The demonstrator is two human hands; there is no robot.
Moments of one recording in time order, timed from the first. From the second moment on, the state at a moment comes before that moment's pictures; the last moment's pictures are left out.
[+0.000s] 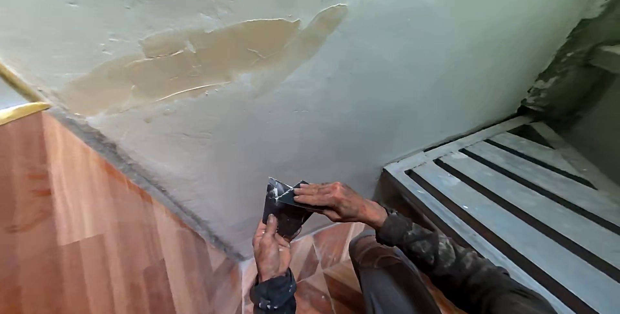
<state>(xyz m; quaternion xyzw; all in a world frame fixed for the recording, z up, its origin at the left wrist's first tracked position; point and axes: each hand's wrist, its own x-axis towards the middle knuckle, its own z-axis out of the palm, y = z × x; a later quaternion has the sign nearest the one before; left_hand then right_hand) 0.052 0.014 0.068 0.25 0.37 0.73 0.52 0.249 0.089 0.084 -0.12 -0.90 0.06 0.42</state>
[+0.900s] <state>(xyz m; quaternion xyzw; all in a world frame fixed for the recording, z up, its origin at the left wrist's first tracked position) 0.101 0.072 0.062 0.64 0.46 0.55 0.27 0.343 0.141 0.121 -0.39 -0.47 0.26 0.75</state>
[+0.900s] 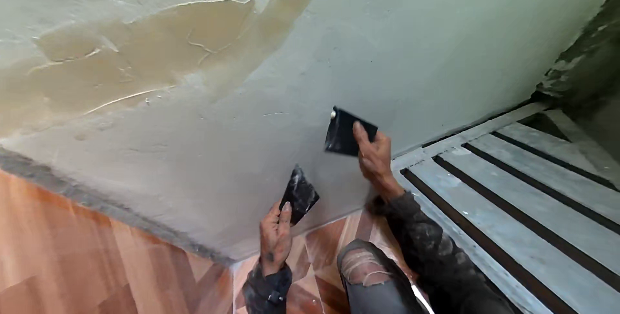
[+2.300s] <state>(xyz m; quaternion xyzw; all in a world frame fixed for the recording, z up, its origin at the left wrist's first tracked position) 0.094 0.061 0.040 0.34 0.44 0.71 0.42 0.285 0.216 0.162 -0.43 -0.68 -0.23 0.55</state>
